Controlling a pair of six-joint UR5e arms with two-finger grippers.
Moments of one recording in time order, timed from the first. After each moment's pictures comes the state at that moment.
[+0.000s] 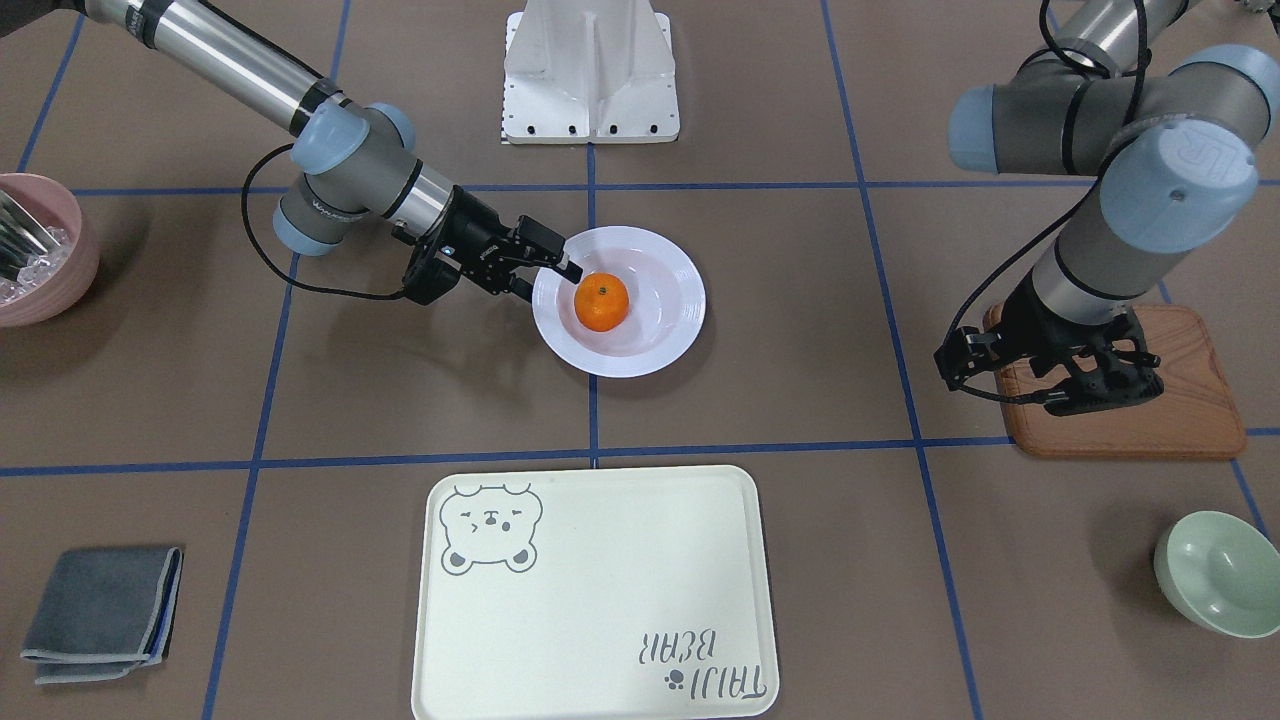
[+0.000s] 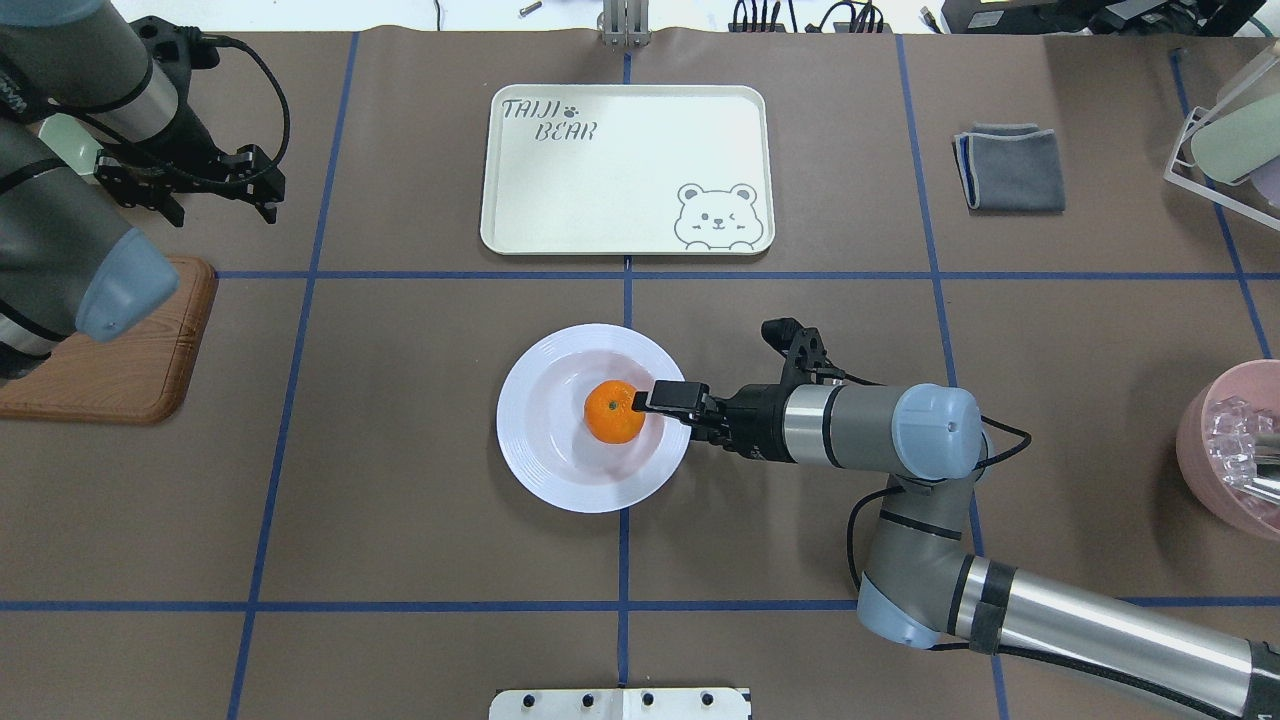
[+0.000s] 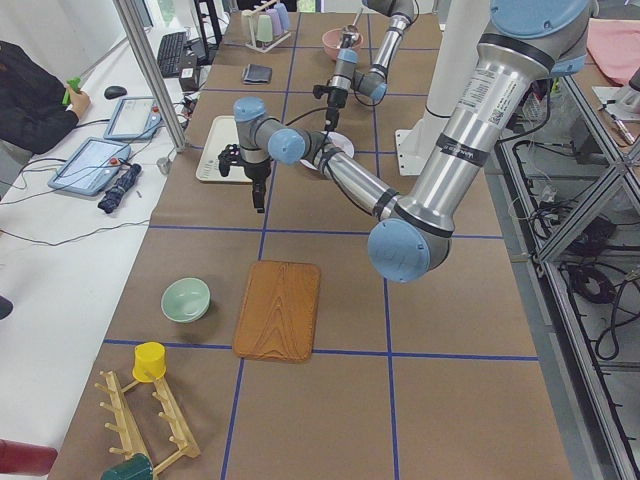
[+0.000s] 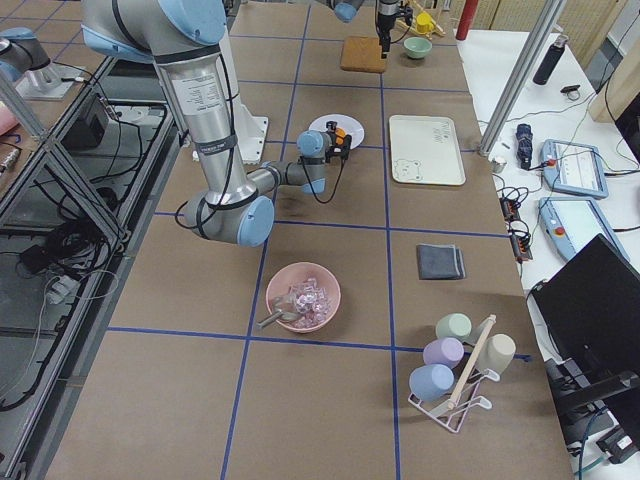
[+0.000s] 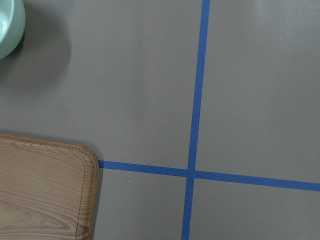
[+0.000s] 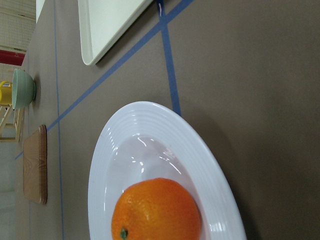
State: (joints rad) left arm -1.01 -2.03 -1.68 -1.47 -2.13 -0.81; right arm 0.41 -1.12 1.37 -0.18 1.73 1.74
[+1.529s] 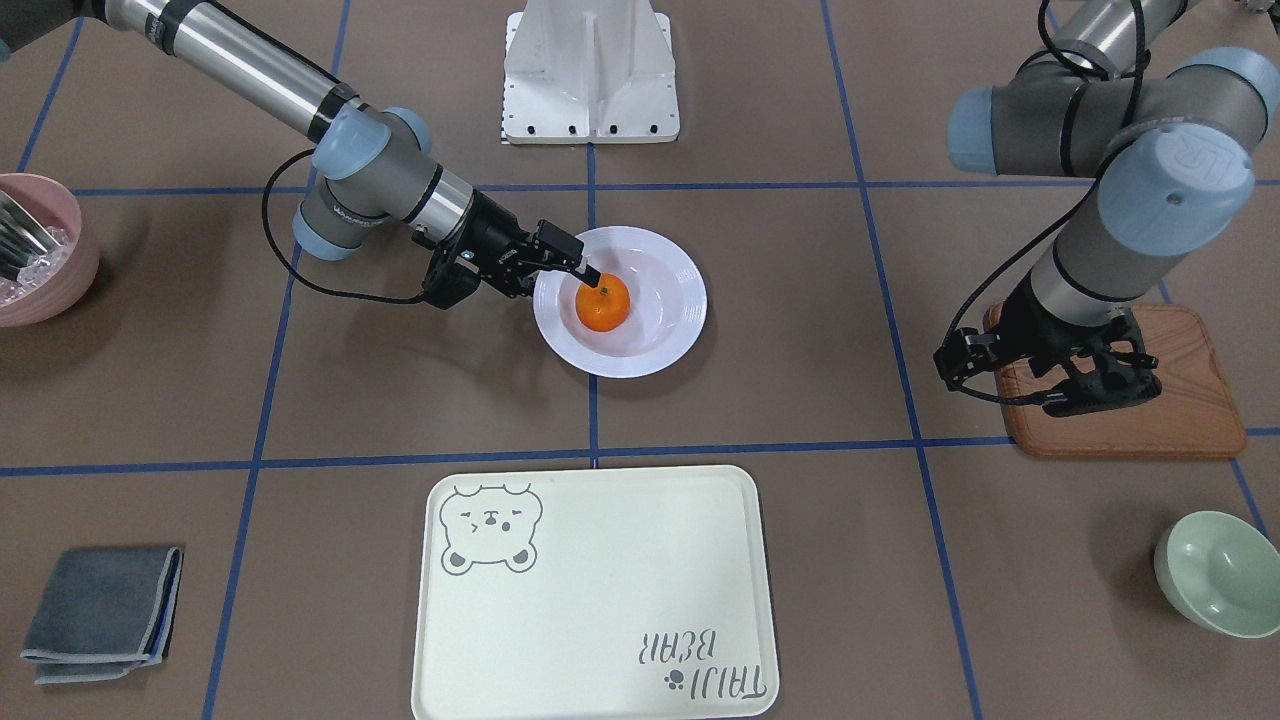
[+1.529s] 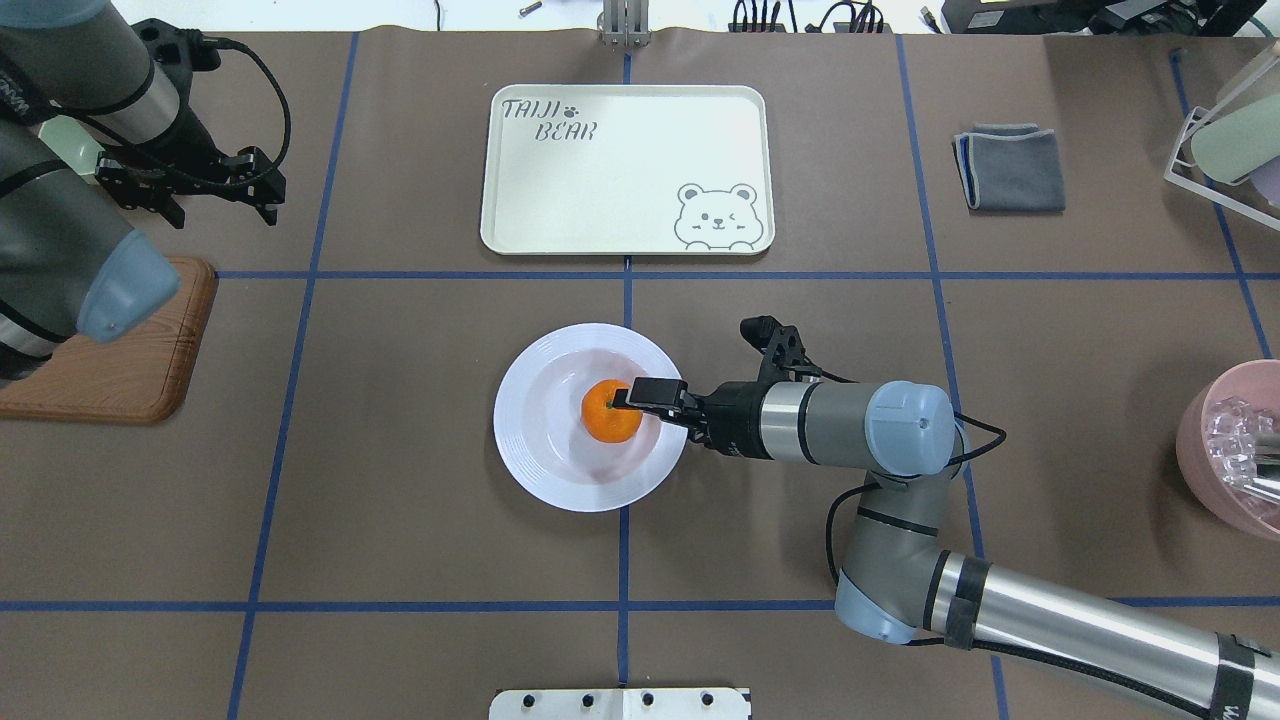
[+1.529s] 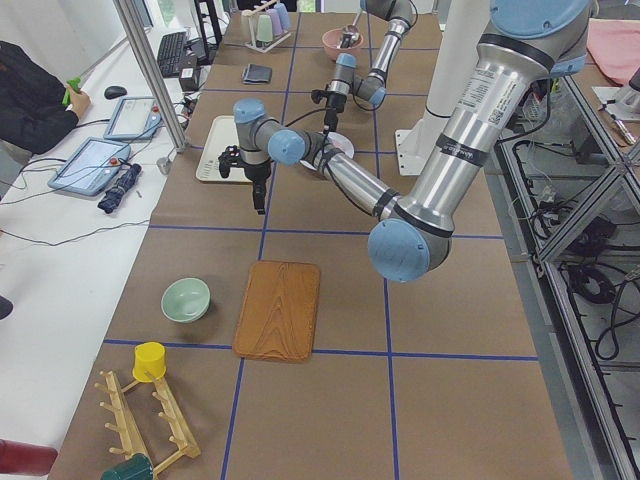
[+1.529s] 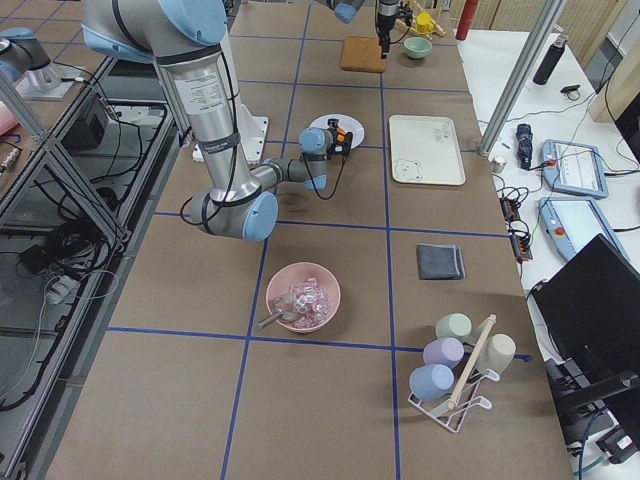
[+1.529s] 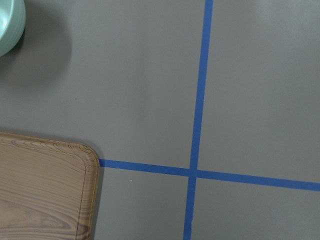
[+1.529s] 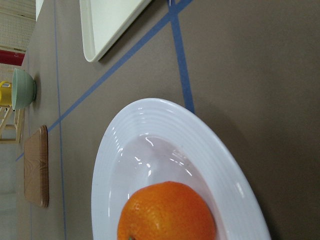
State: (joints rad) left arm -1.01 -2.03 -1.68 -1.47 -2.13 -0.81; right arm 0.41 -1.07 1.33 -0.18 1.73 1.75
